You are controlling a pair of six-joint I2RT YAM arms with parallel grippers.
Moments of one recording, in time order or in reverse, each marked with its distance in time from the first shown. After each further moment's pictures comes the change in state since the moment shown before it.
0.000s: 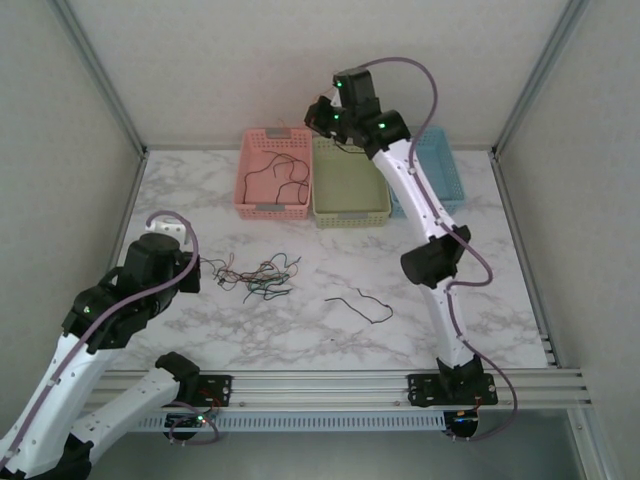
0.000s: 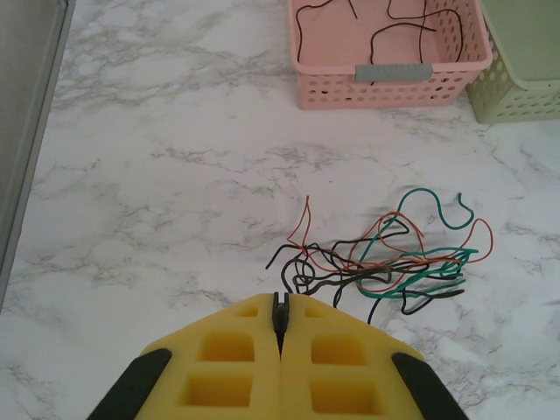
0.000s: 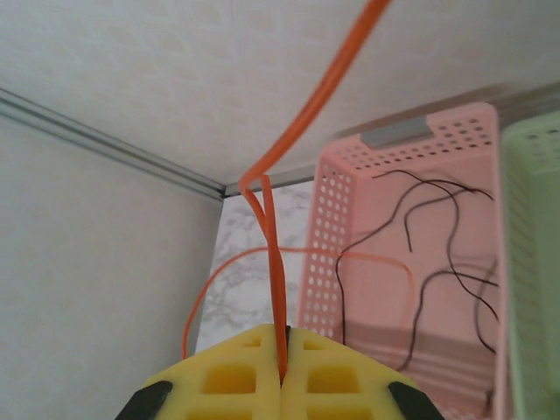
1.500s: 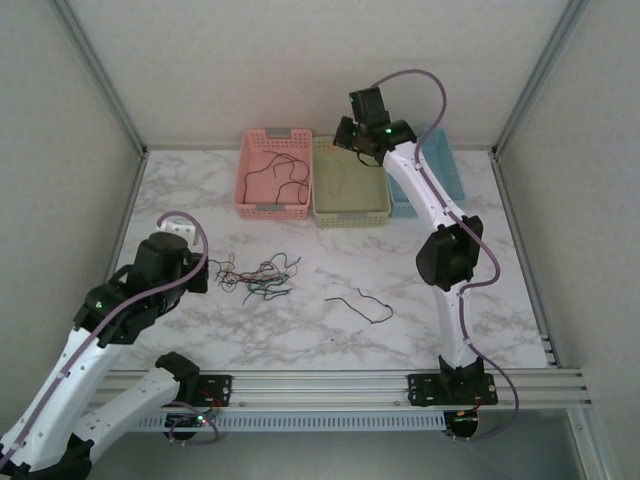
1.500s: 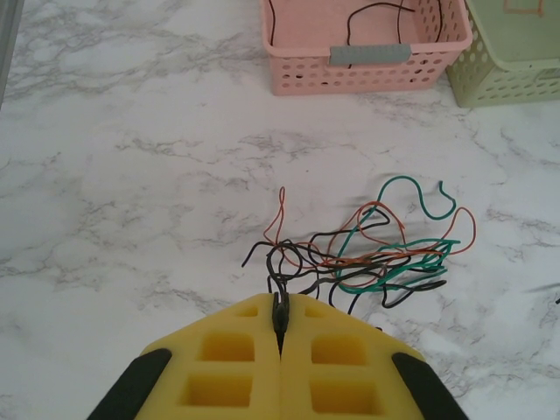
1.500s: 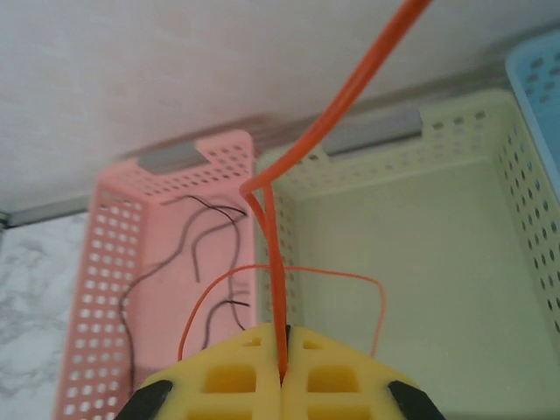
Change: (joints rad) left arm 0.000 0.014 -0.056 0.056 0.055 -0.004; right arm -0.083 -0.129 -0.421 0.070 0.282 -0.188
